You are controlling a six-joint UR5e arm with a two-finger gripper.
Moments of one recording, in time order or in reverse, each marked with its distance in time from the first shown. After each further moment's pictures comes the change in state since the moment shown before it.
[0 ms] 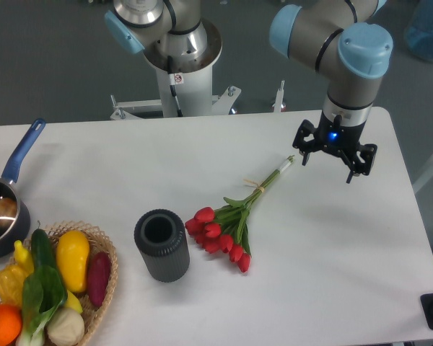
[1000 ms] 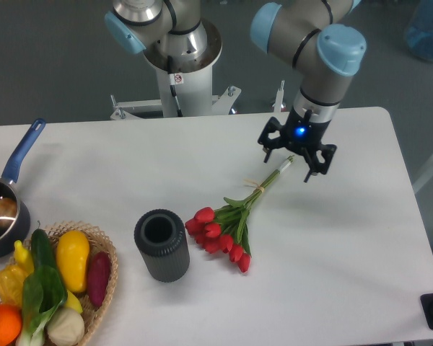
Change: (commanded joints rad) arm -0.026 0.092 -0.250 0.020 -0.203 -0.014
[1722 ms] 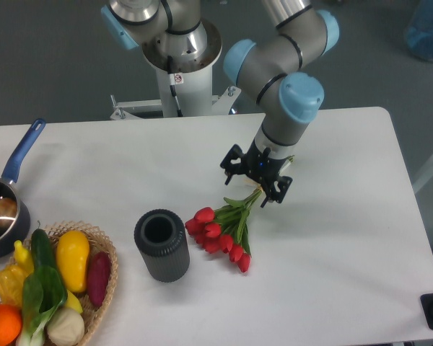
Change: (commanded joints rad) arm -0.124 -0.175 0.008 0.130 -0.005 -0.106
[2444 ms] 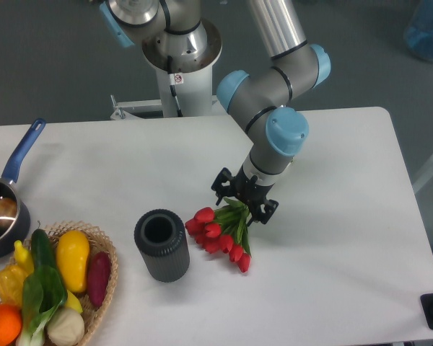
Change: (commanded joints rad) arm -0.037 -0.074 0.026 0.049 0.002 -0.020
